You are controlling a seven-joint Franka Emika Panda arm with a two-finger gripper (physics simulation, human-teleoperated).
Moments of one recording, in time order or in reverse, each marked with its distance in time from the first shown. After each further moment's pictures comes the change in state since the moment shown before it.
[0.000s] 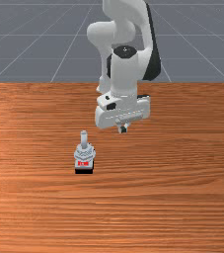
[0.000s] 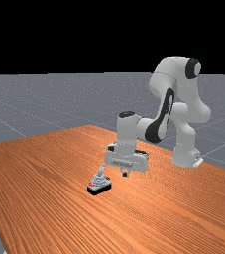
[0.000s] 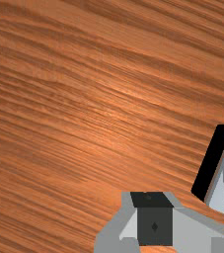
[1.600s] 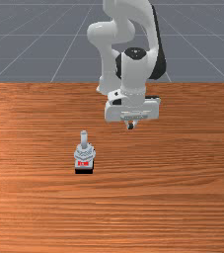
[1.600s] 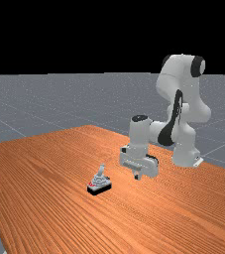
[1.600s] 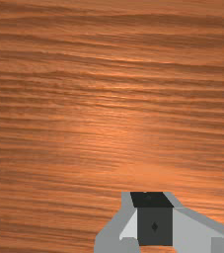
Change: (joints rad) arm 0.103 -0.049 -0.026 -0.143 -0.001 0.084 0.359
